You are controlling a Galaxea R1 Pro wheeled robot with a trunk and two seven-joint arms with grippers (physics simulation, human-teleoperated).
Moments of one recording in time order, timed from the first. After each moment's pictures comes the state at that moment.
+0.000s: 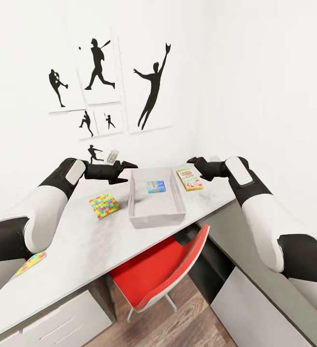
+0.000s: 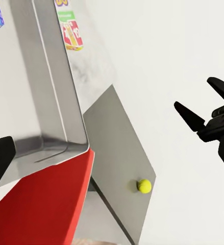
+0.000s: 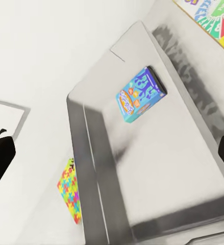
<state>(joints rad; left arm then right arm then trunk) -1.42 0.06 0.16 -0.36 0.35 1.04 -0.59 -1.32 -0.03 0.06 -0.61 -1.05 0.70 -0.29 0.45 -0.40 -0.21</state>
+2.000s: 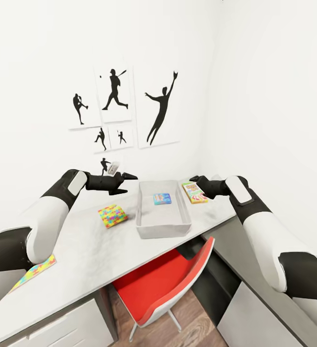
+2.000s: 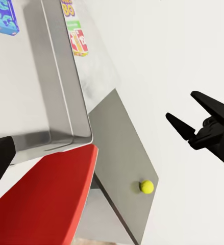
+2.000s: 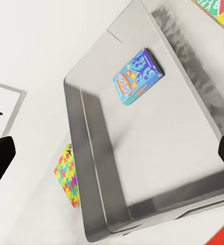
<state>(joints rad) -1.35 0.06 0.16 -0.36 0.34 1.04 -0.59 -1.20 -0.05 0.06 -0.61 -1.05 0.69 -0.29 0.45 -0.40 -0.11</state>
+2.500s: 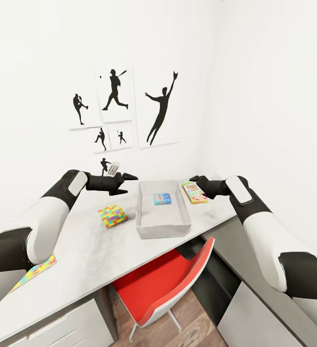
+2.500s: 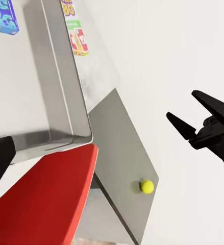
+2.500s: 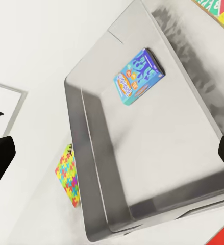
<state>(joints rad) -1.34 0.06 0.16 -0.36 0.34 1.04 -0.59 -1.20 -0.05 0.05 -0.61 -1.05 0.69 -0.29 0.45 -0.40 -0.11</state>
